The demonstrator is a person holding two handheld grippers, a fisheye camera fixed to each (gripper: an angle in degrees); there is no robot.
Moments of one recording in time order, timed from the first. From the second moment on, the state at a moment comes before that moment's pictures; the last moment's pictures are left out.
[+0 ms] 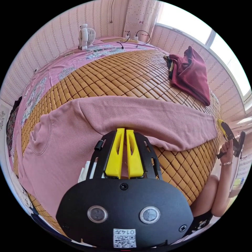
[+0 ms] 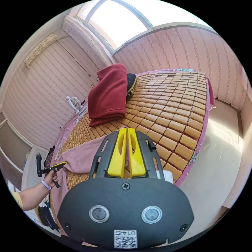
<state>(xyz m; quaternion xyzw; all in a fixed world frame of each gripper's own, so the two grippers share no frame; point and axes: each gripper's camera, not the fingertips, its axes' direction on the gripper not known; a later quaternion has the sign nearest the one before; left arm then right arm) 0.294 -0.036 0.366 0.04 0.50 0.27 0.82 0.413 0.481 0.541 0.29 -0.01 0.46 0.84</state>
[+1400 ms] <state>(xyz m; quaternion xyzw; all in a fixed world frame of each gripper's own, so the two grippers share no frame) -0.163 0.200 0.439 -0.14 0.40 0.09 0.90 0.106 0.249 0.454 -0.03 -0.08 -0.01 1.00</state>
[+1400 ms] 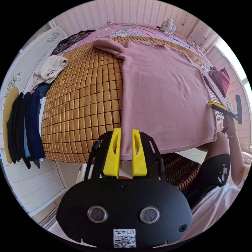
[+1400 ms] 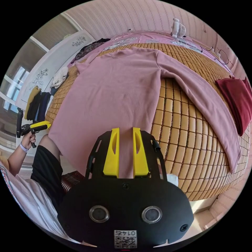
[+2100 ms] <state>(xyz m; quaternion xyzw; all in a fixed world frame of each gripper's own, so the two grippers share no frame) -0.247 0.218 0.378 -0.11 0.52 0.11 0.84 0.046 0.121 0.357 -0.19 0.06 -0.16 0.97</state>
